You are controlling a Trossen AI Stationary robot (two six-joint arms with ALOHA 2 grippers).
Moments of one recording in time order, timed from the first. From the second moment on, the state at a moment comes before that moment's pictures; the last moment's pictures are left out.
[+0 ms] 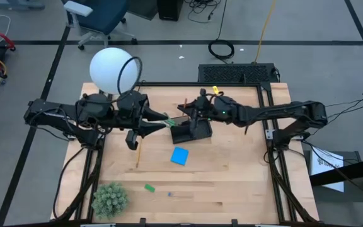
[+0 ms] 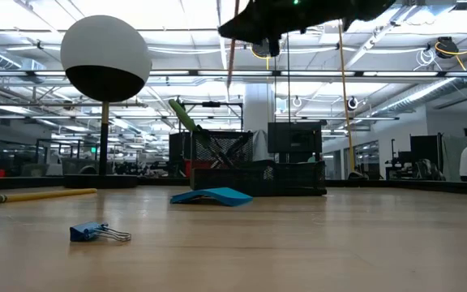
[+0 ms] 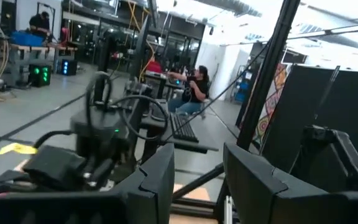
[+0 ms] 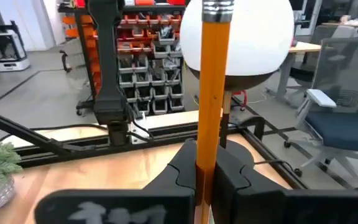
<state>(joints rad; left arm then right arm) -0.17 1.15 1.25 0.03 -0.06 -0.25 -0.11 1.51 0.99 0.43 0.13 0.04</state>
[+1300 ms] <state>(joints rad) -0.19 1.15 1.25 0.08 -0.08 -0.24 -0.25 1.77 0.98 0.47 -0.01 0.04</state>
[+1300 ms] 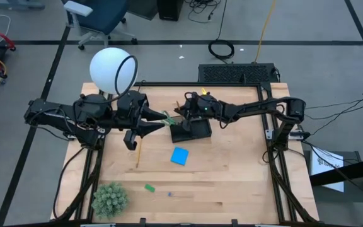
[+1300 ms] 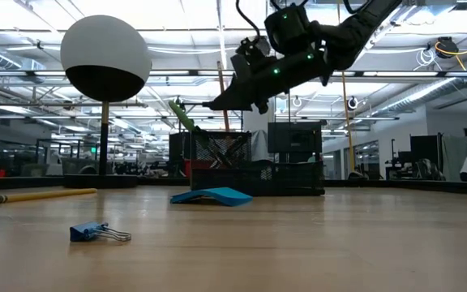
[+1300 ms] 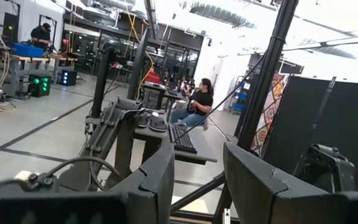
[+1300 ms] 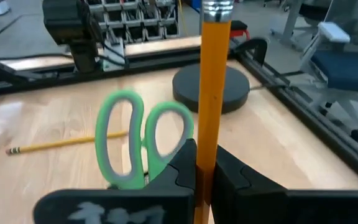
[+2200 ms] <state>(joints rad) -0.18 1.15 1.25 0.06 -0.08 -0.24 -0.24 1.66 0.95 0.49 0.00 0.13</state>
